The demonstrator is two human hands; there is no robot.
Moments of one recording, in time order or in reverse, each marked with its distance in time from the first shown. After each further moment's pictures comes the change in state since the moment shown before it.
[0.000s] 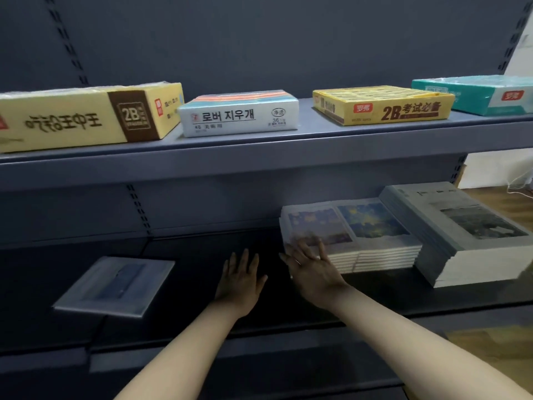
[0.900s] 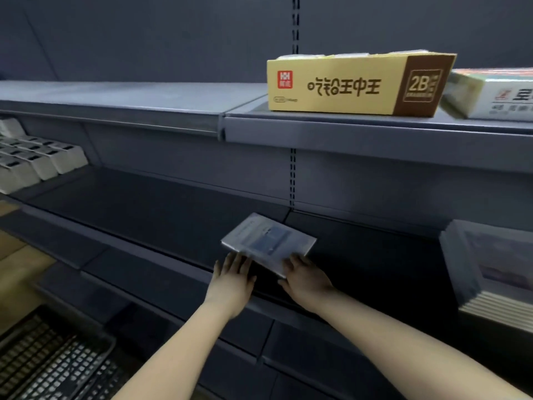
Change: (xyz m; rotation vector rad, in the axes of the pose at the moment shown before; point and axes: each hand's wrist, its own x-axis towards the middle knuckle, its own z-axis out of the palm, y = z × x) left_hand -0.154 -0.238 0.016 -0.017 0.045 -0.492; right_hand 0.125 -0.268 0.013 0.143 -0.138 -0.362
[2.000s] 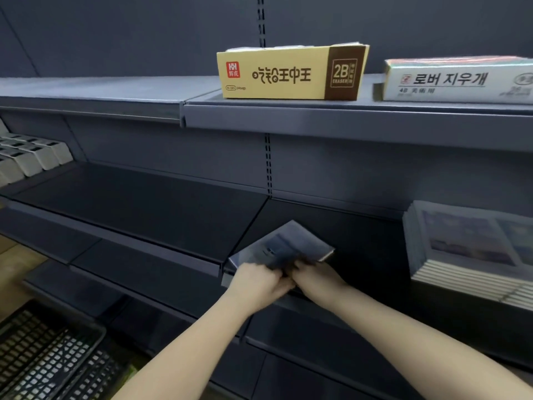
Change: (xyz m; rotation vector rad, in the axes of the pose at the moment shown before) left_hand -0.029 0.097 -0.001 0.041 0.436 0.512; right_hand -0.085 0.053 0.004 0.053 0.099 -0.223
